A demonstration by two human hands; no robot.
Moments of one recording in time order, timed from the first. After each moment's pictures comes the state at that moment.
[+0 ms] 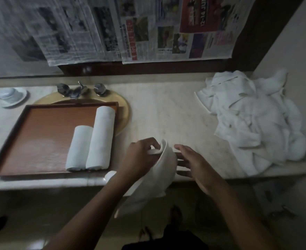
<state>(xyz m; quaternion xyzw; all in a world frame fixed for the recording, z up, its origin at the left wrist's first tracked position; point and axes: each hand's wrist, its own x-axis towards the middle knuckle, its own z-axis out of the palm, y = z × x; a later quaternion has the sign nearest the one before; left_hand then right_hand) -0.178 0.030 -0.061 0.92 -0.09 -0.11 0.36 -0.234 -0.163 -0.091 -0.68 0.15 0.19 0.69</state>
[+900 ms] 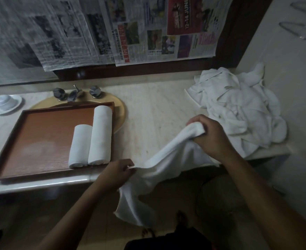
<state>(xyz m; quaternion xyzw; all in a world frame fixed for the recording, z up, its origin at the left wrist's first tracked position) -0.220 0.124 -0.113 0.92 -0.15 -0.23 0.27 -0.242 -0.195 -0.050 -0.88 0.01 -0.12 0.45</state>
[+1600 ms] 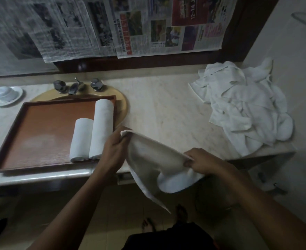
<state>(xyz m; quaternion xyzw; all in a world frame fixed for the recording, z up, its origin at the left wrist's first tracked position) -0.209 0.102 -0.080 0.81 -0.06 -0.06 0.58 -0.245 -0.198 -0.137 -0.92 -0.01 0.28 0.29</state>
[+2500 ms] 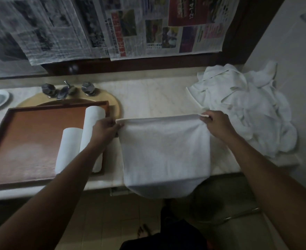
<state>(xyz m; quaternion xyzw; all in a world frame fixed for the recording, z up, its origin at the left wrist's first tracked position) -0.062 0.104 -0.136 0.84 0.04 -0.06 0.53 -0.115 -0.304 -0.132 -0.94 0.13 -0.03 0.31</state>
